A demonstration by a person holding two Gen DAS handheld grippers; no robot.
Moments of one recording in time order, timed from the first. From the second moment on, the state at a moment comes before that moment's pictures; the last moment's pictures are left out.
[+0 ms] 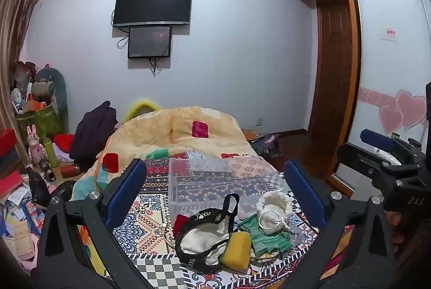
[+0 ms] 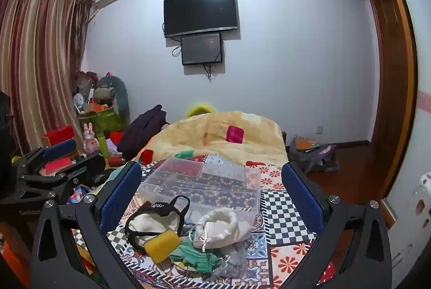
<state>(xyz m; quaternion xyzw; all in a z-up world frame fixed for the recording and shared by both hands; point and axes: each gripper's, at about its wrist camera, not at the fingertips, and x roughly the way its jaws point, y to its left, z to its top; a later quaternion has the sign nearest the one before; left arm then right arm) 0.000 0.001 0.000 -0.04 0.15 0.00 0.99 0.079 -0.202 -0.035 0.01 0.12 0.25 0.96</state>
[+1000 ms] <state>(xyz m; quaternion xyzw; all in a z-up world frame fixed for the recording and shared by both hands) -0.009 -0.011 0.009 -0.01 0.12 0.00 0.99 0.073 -0.207 -0.024 0.01 0.11 0.25 0.96</state>
